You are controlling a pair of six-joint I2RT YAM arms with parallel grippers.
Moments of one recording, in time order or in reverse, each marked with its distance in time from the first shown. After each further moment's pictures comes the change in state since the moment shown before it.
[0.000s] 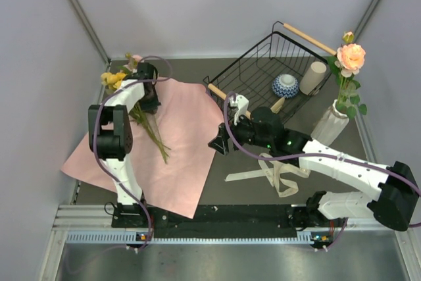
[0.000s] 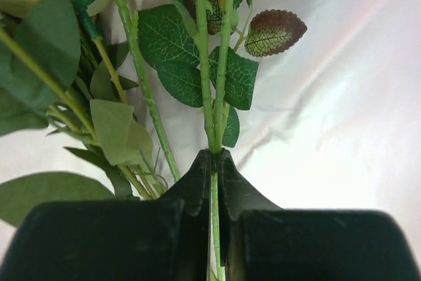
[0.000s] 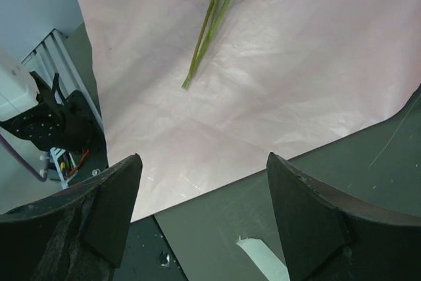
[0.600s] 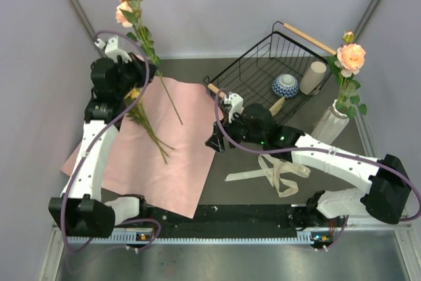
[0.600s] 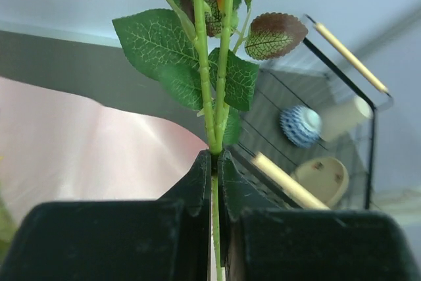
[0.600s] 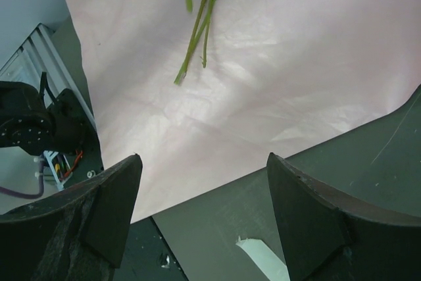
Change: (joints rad) left arm 0.002 -0.749 -0.197 0.454 0.419 -0.127; right arm 0.000 0.076 0.055 -0.045 0.011 0.009
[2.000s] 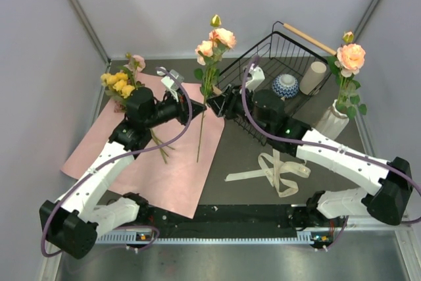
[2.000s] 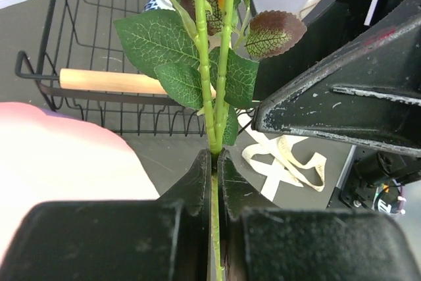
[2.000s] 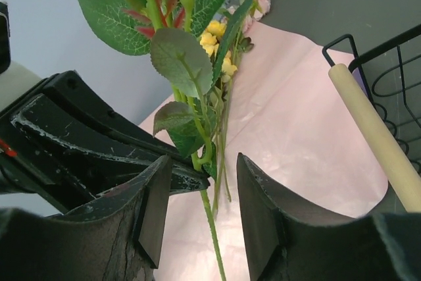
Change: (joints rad) left arm -0.396 -0.197 -0.375 0.237 0.307 0.194; right arm 0.000 -0.020 0.147 0.190 0.339 0.259
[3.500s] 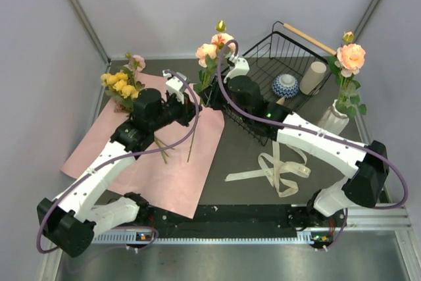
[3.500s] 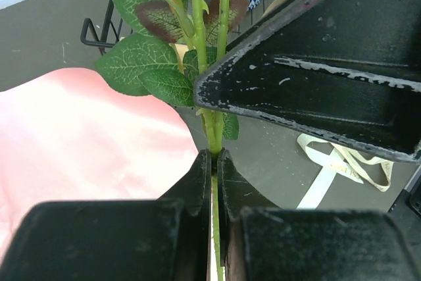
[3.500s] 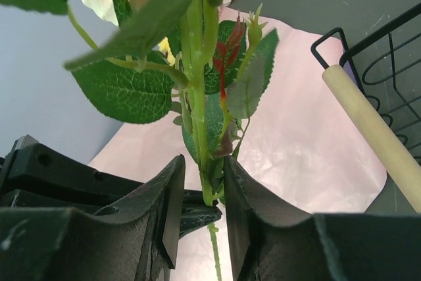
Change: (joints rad) left arm -0.077 0.005 0.043 -0.171 -0.279 0.137; right arm 0.015 0.229 0.278 -0.219 0.098 0.068
